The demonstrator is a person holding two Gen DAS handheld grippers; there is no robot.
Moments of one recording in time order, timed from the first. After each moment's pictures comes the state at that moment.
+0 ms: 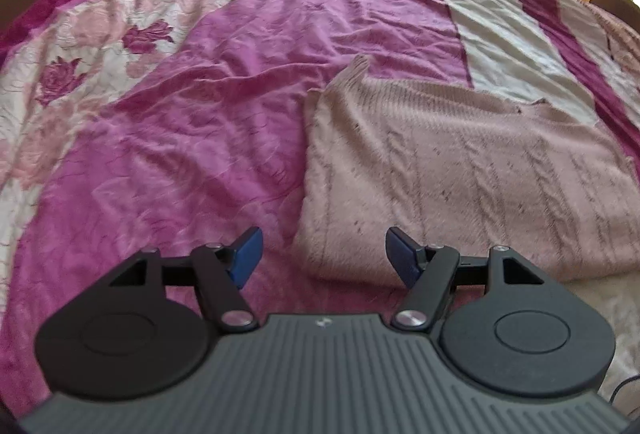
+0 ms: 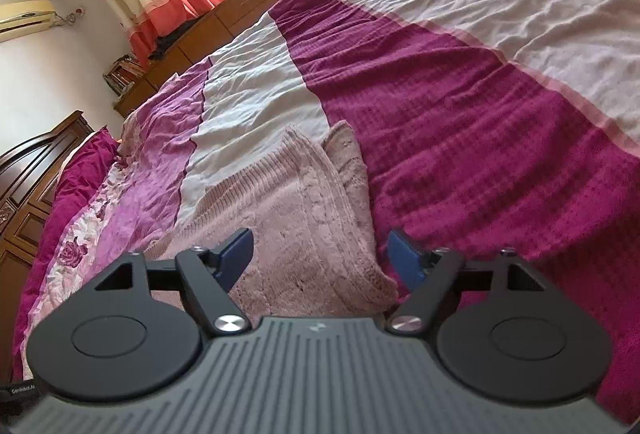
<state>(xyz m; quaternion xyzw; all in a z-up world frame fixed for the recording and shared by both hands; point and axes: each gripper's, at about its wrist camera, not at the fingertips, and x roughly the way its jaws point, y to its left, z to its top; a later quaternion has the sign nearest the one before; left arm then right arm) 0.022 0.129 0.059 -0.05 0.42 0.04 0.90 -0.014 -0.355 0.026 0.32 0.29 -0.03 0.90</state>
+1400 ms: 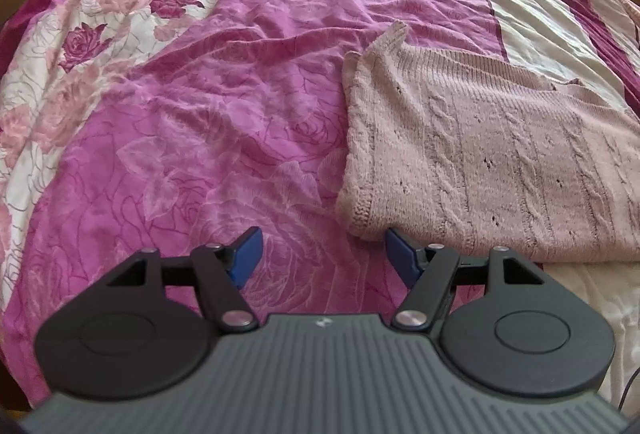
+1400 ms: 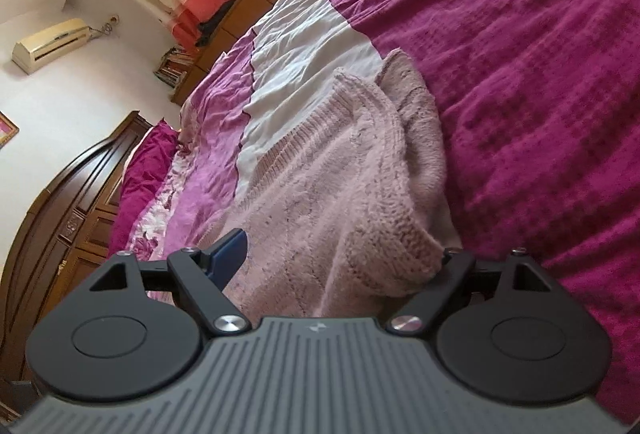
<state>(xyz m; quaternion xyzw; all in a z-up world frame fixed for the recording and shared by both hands) 0.018 0.143 0.044 -0.05 0.45 0.07 0.89 0.031 -0.349 -0.018 0.42 0.30 0.08 0.85</state>
